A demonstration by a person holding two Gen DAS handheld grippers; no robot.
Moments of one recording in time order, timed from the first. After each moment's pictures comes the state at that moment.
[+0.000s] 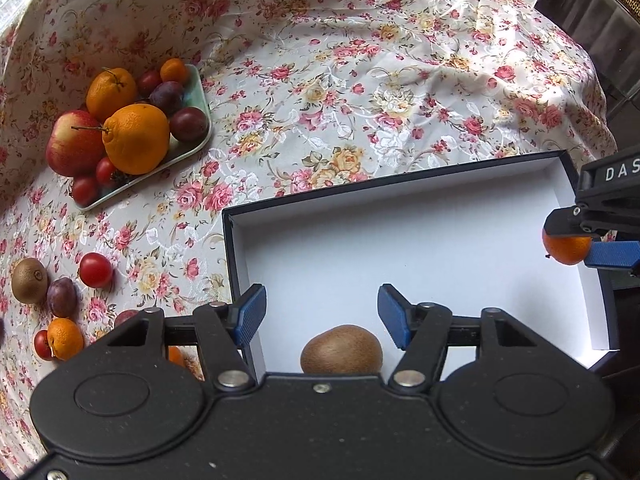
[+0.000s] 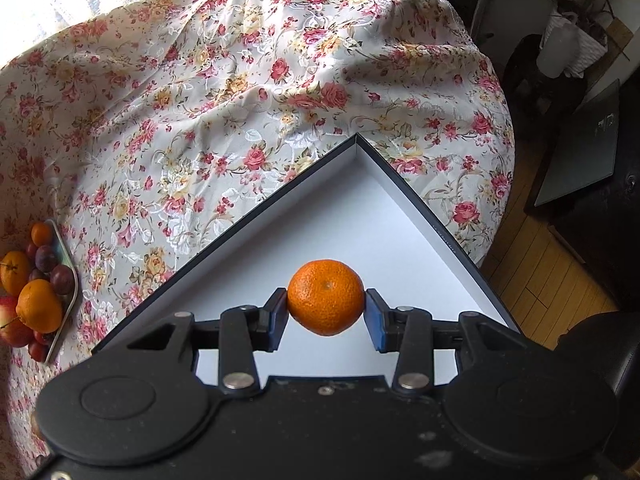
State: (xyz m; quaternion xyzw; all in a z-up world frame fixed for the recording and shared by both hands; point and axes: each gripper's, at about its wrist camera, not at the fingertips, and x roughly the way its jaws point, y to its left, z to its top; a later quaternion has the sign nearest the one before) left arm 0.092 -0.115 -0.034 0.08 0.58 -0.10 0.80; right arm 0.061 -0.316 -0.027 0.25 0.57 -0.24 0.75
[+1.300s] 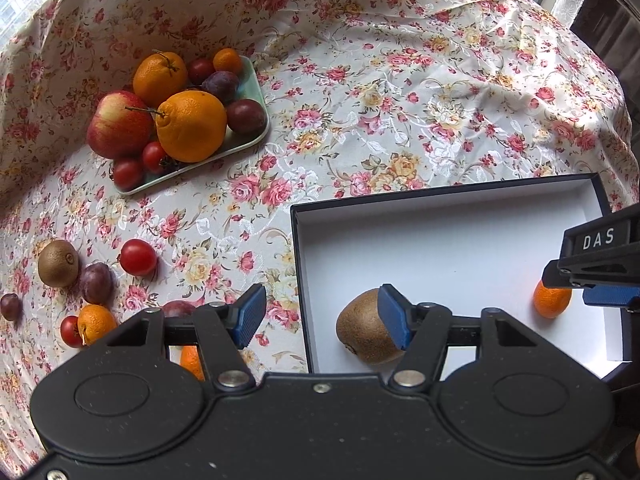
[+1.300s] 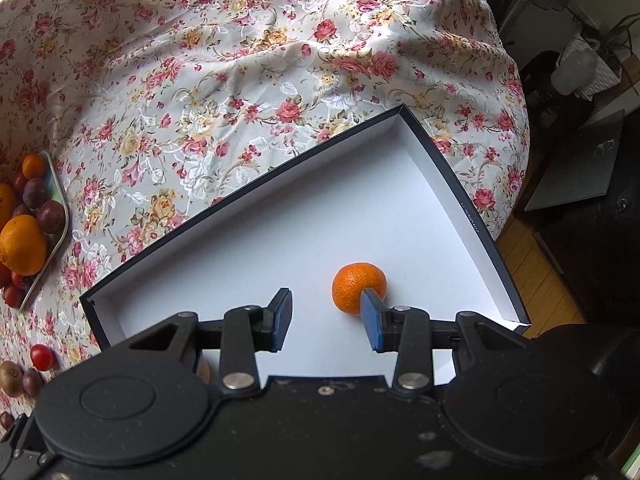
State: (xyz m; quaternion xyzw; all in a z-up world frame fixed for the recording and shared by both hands) left arm 0.099 -0.079 -0.024 0.06 0.58 -0.06 0.81; right arm 0.077 -0.271 -0.029 0.17 0.62 -0.23 0.73
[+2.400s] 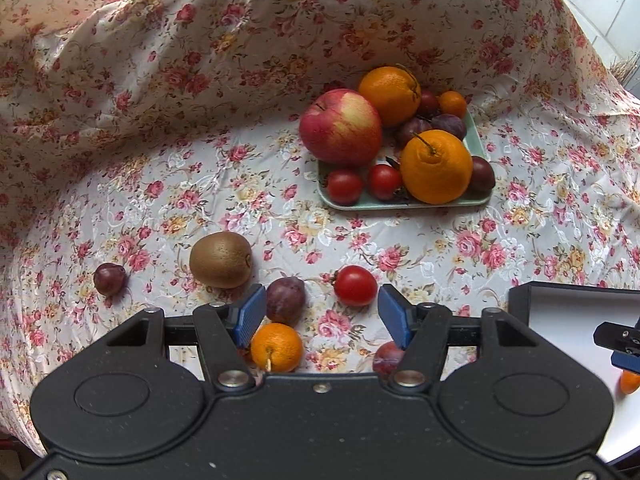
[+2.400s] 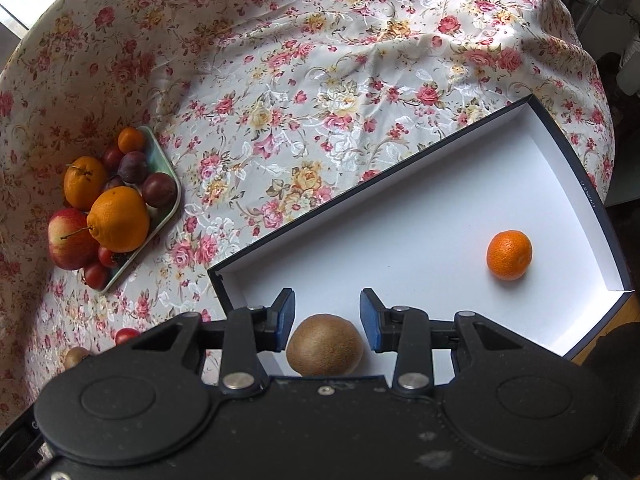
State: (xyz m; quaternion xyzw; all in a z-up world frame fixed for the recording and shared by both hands) left arm 0.129 0.092 -0.006 -0.02 0.57 0.08 0.82; right arm 0.098 -0.181 -0.023 0.22 0.59 -0.15 0.76
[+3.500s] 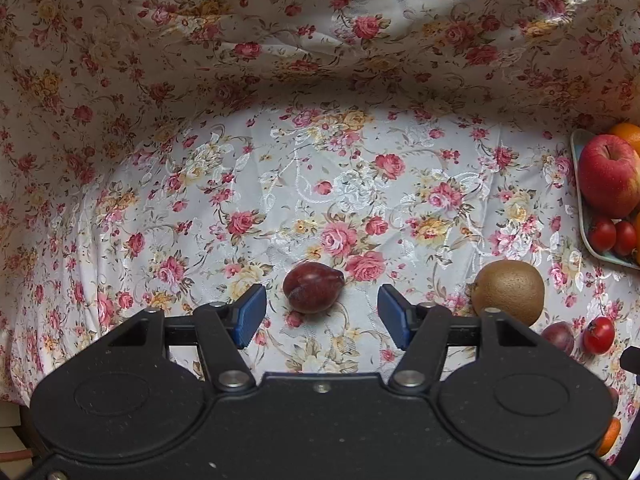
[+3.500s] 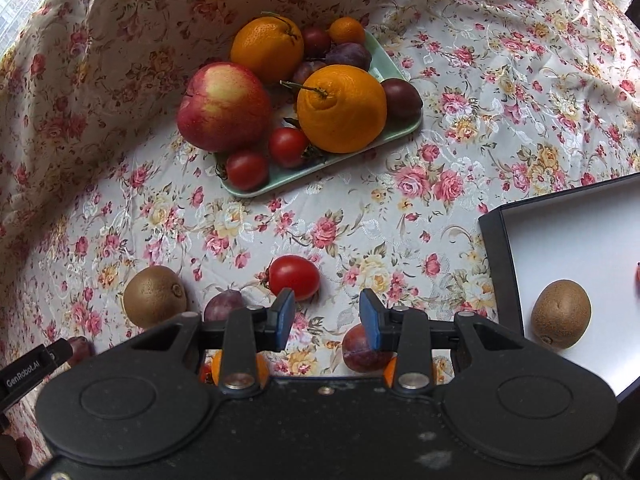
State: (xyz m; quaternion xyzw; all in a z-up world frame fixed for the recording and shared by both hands) left arm 0.123 0.302 -0.052 -0.08 0.59 0.19 0.78; right arm 0.145 0.036 -0.055 0.10 0.63 -0.06 0.77
